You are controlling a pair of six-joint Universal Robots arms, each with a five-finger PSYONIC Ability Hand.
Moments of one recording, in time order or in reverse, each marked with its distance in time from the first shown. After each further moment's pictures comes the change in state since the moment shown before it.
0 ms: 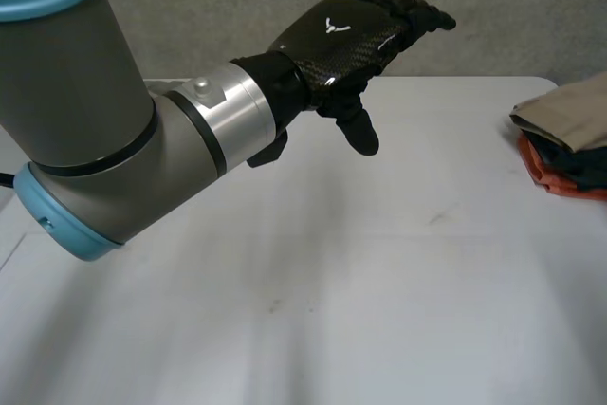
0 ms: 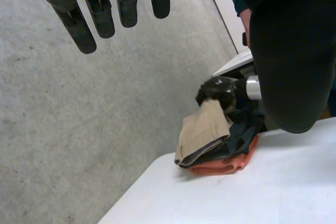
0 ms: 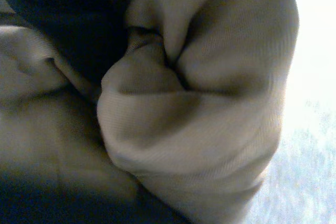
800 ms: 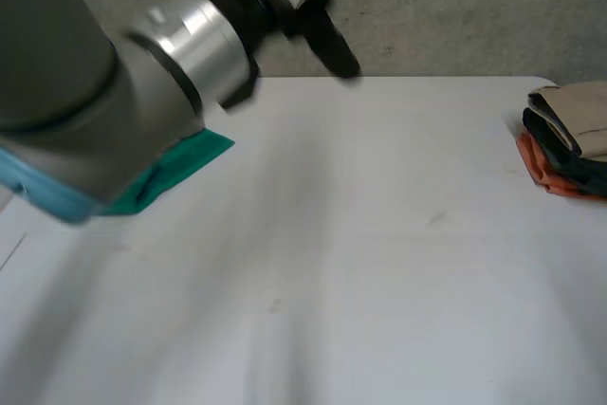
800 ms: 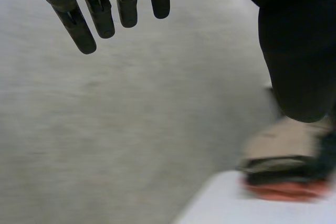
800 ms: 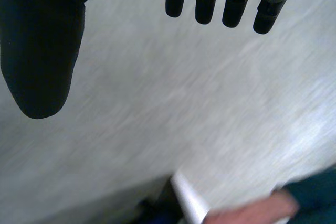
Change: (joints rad) left arm 0.035 0.038 0.105 0.027 -0.180 -0.040; right arm -0.219 -0.522 0.183 0.304 0.238 -0.499; left_hand 0.000 0.000 0.000 0.000 0.000; right_hand -0.805 -0.936 -0.951 -0.992 -0.892
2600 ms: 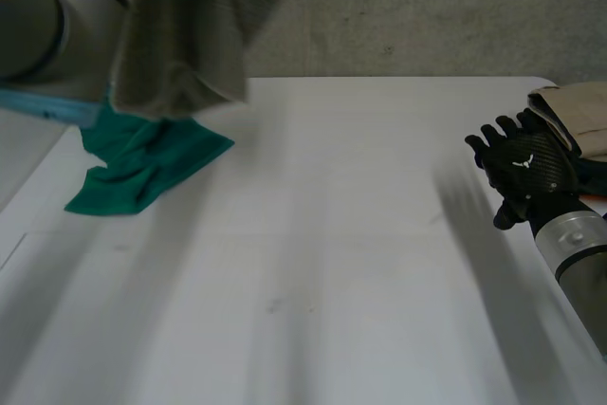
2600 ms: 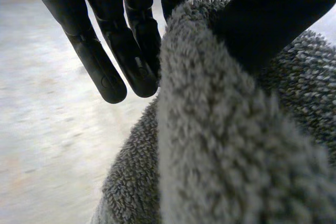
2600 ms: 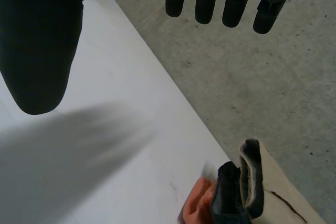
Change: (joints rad) left arm 0.171 0.011 -0.079 0.524 -0.113 -0.018; right arm 0.667 -0.273 0.866 -0.225 -0.056 0.011; left_hand 0.949 0.994 0.994 0.998 0.922; right_hand 0.000 -0.001 0.000 0.001 0.000
